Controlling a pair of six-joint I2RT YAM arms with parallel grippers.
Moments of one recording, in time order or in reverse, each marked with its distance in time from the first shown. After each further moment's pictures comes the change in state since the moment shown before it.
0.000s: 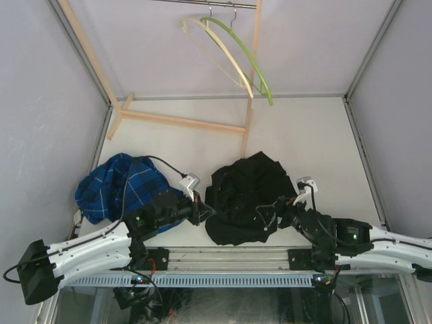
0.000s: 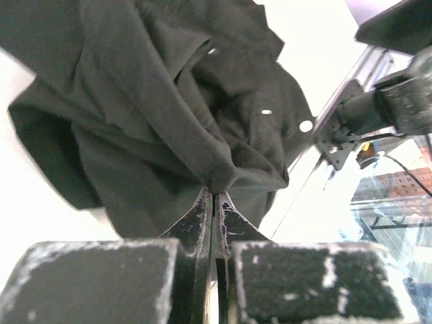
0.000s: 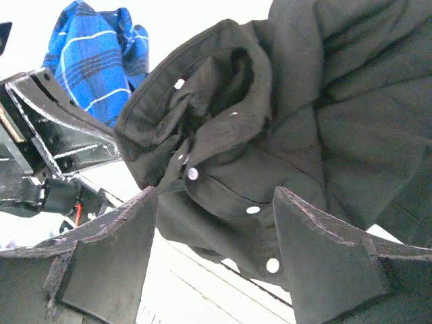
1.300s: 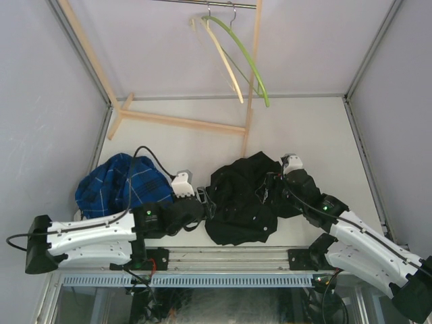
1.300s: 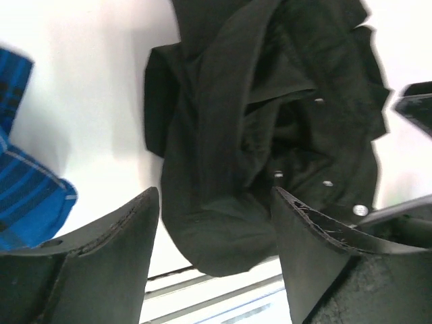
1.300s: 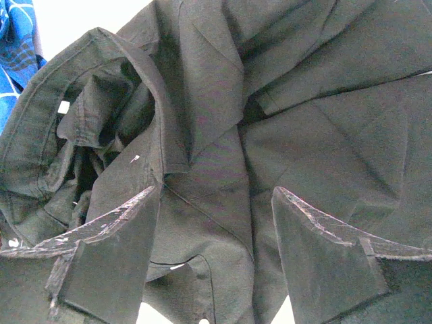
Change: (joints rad) left arm -0.309 0.140 0.325 -0.603 -0.724 -0.574; right arm -0.706 0.407 0.069 0.142 -0.609 -0.265
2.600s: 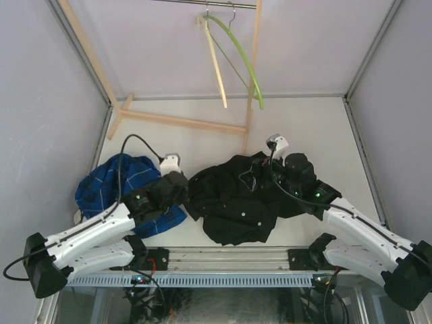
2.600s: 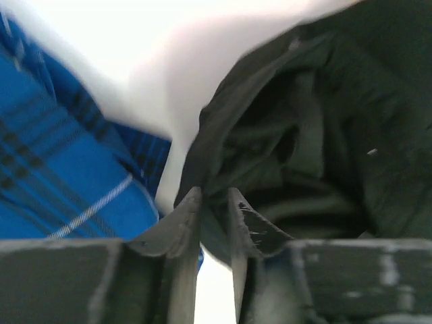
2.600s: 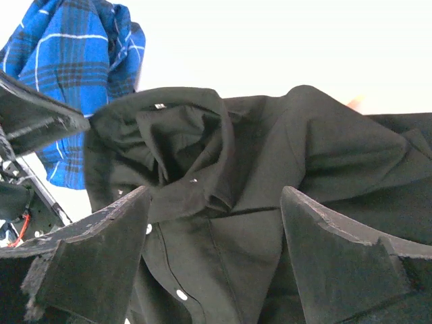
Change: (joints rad) left arm 0.386 0.016 0.084 -0.053 0.079 0.445; right arm -0.035 0.152 0.122 0.308 -0.221 -0.241
